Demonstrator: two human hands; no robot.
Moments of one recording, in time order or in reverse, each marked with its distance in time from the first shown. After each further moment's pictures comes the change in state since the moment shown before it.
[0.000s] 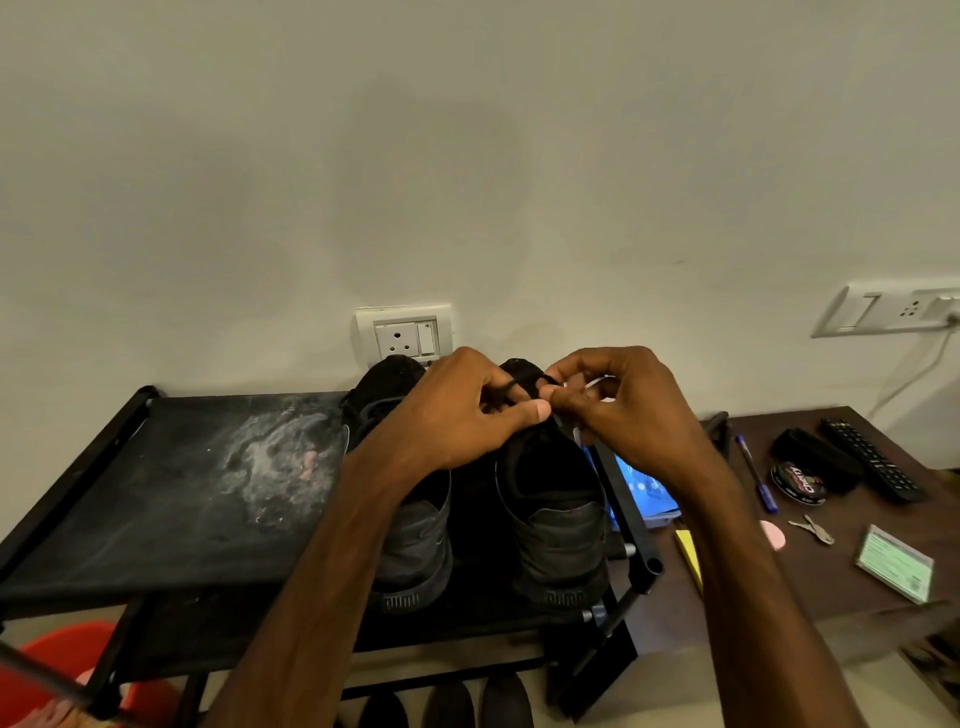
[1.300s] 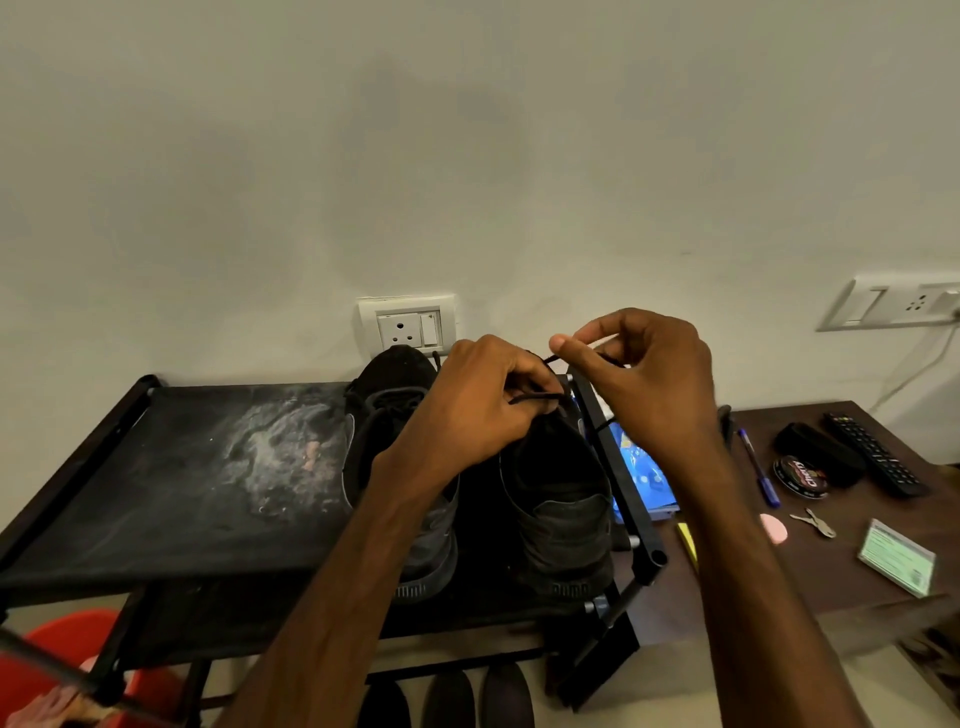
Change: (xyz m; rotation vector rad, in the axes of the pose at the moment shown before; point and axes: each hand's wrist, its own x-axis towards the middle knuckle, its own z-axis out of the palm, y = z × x) left_hand 0.004 0.005 0.014 -0.011 0.141 0.116; right_hand 0.001 -0.010 0.005 -0.069 0.340 0.021
